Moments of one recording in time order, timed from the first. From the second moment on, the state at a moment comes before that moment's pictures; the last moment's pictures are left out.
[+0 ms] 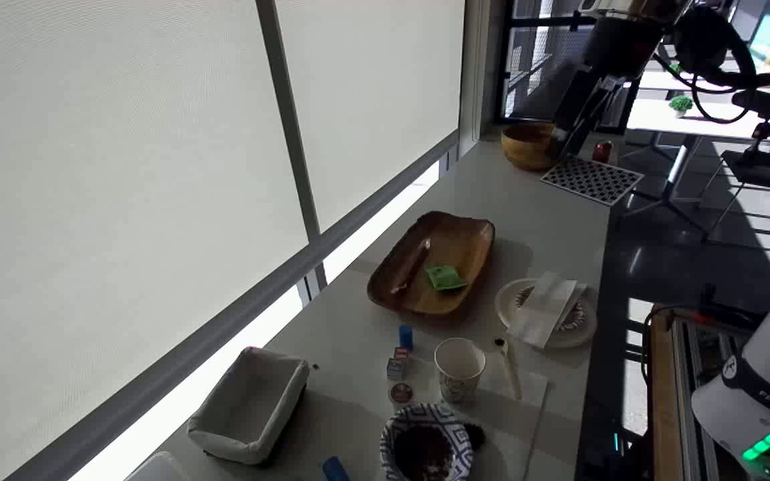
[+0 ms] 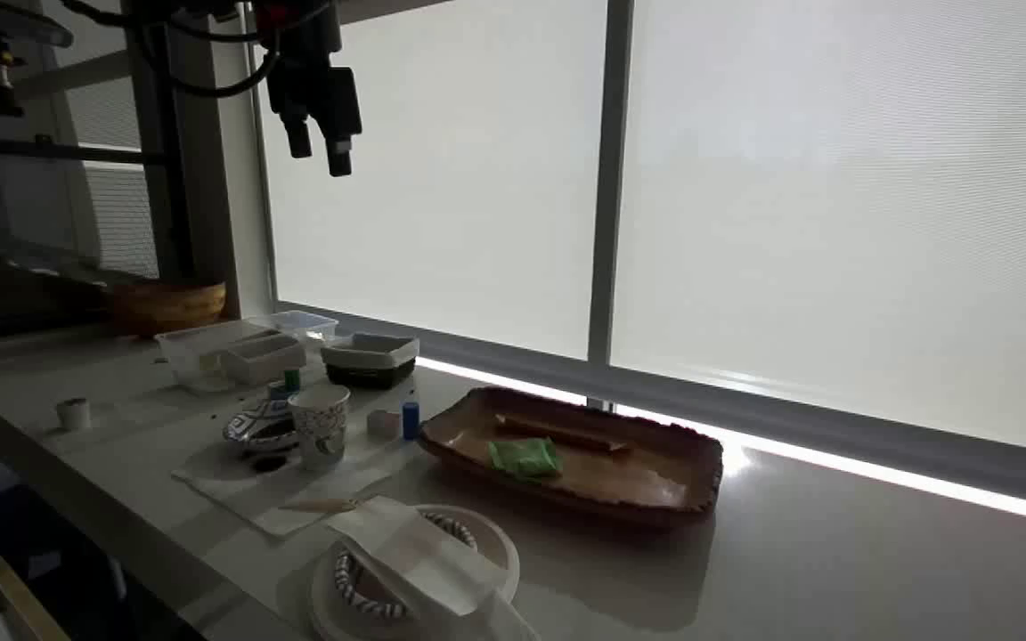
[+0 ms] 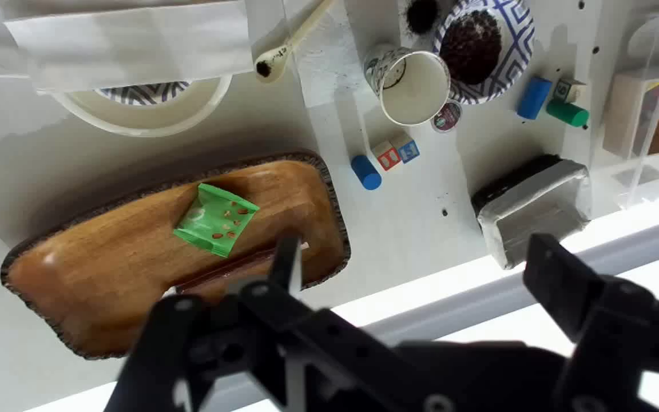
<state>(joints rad) -0.02 -0.88 -0.07 -2.54 0.15 1.92 0.10</state>
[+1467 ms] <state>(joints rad) 0.19 -0.69 0.04 -2.60 0.27 2.22 -0.06</state>
